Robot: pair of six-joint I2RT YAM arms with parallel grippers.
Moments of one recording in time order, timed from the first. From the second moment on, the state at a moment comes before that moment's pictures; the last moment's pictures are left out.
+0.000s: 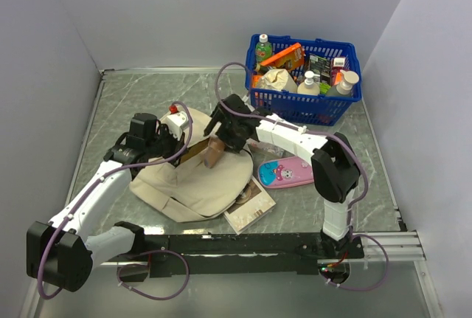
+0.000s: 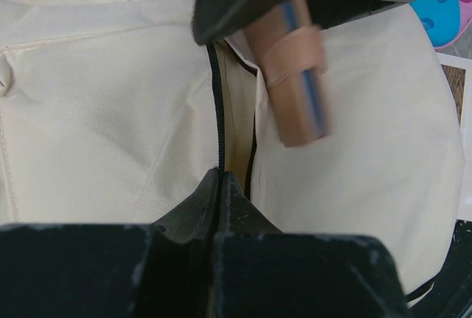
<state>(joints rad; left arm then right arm) -0.31 1.08 0.81 -0.38 0.43 0.21 0.75 1.89 1.52 -0.54 0.02 1.27</state>
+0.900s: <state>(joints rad) -0.31 1.08 0.80 -0.41 0.43 0.28 0.63 1.75 1.11 -0.16 -0.24 0.83</state>
